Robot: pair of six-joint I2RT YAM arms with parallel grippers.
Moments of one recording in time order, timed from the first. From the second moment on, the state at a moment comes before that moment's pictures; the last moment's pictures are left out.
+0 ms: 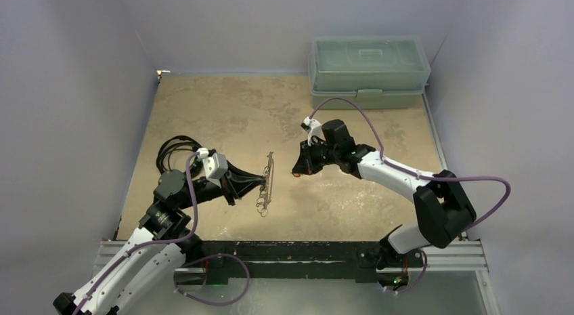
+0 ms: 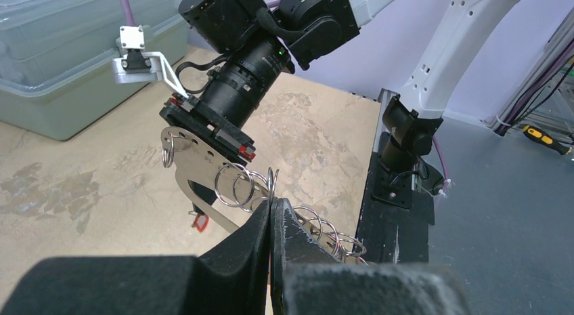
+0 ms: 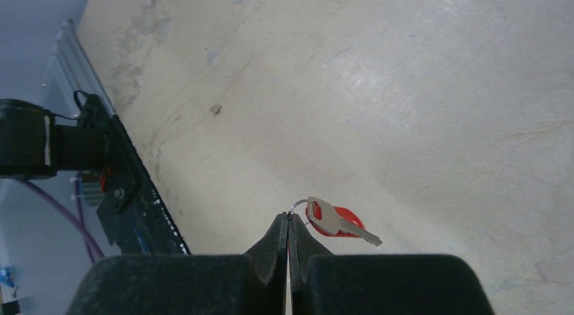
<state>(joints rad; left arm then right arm) -0.60 0.48 0.50 0.08 0.60 -0.20 0.61 1.48 0.88 -0.10 -0.48 0.31</state>
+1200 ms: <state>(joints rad) -0.60 0.41 0.50 0.32 0.86 -0.33 0.62 0.89 0.76 0.30 -0.98 0.31</state>
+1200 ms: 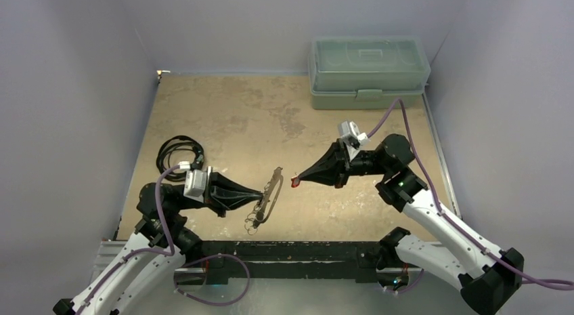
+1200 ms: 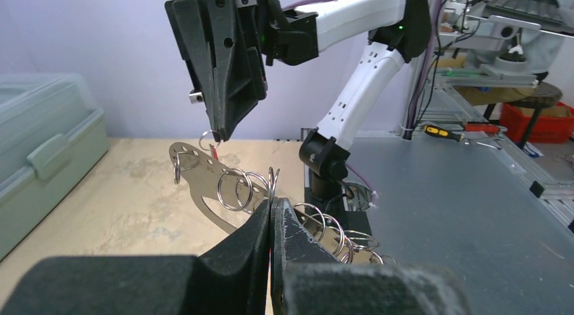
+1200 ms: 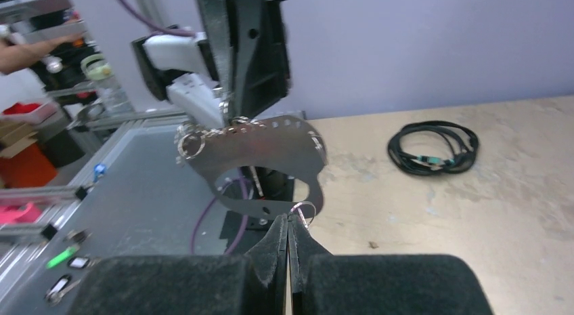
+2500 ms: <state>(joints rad) -0.60 0.54 0.50 0.26 0.83 -0.31 0.80 0.99 0.78 0.52 -1.04 0.41</state>
